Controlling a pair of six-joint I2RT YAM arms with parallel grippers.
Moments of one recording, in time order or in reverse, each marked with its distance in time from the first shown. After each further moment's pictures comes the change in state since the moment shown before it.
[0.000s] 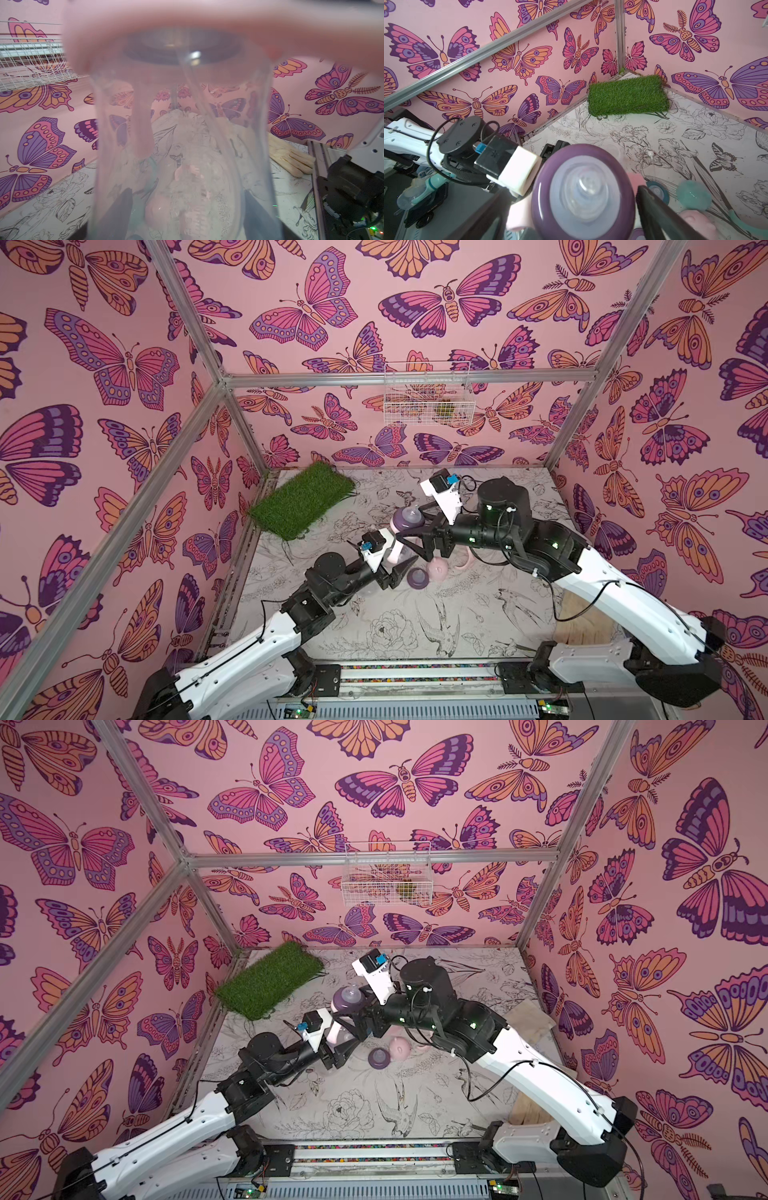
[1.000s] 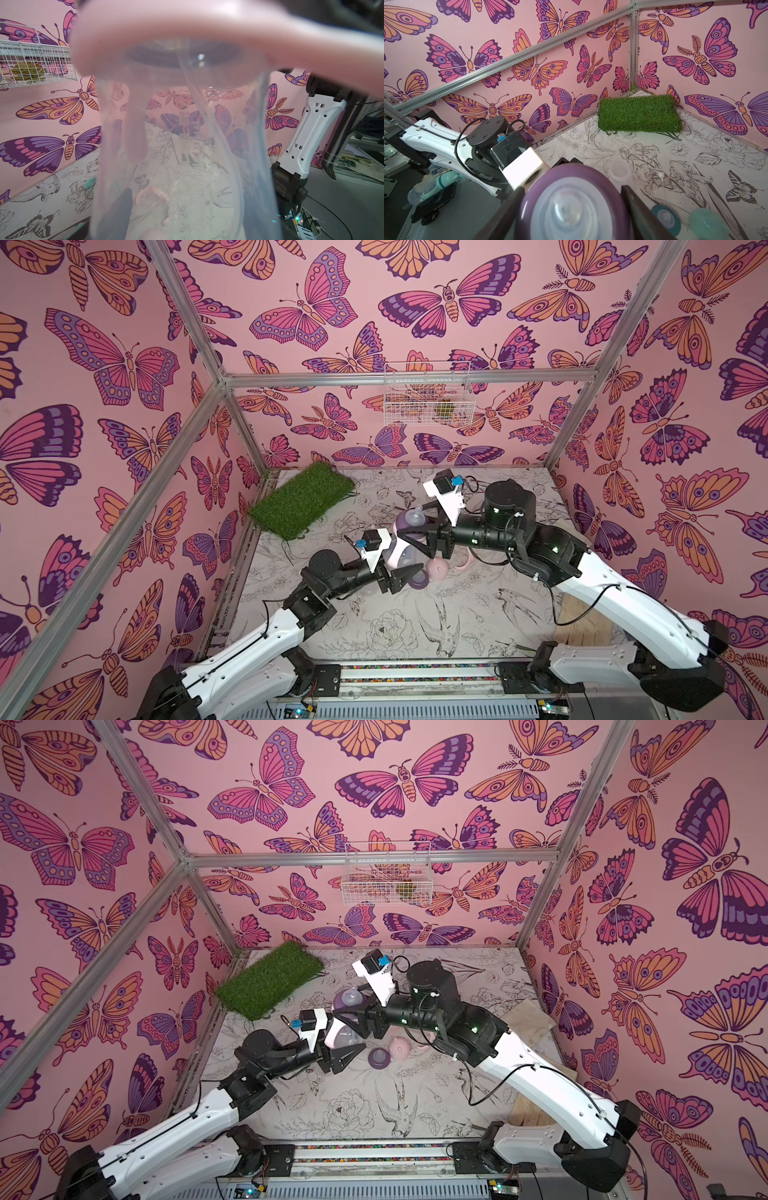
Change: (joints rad) left arm 0.053 0.034 -0.011 0.133 0.274 -0.137; right arm -0.006 -0.033 -0.062 0.133 -0.064 -0.023
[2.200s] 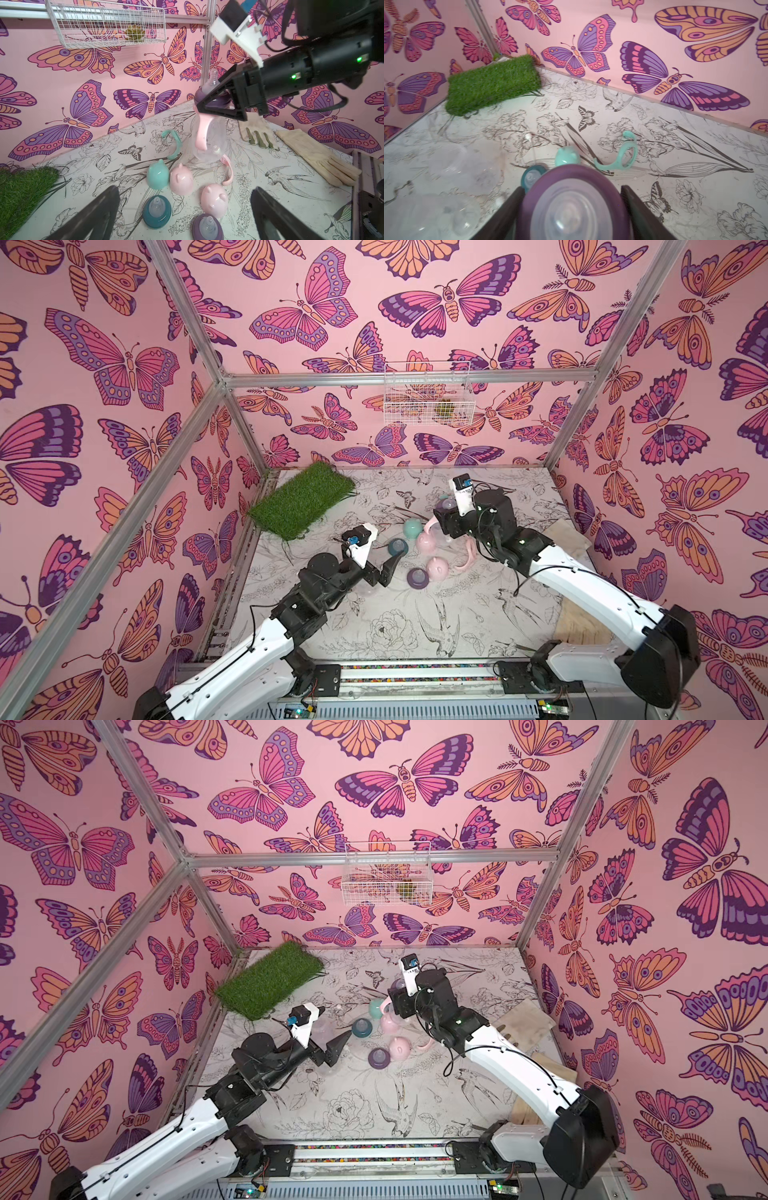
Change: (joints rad) left arm 0.010 -0.115 -0.006 -0.301 -0.437 0.090; right arm -0.308 0.092 -0.363 0.243 0.447 -0.094
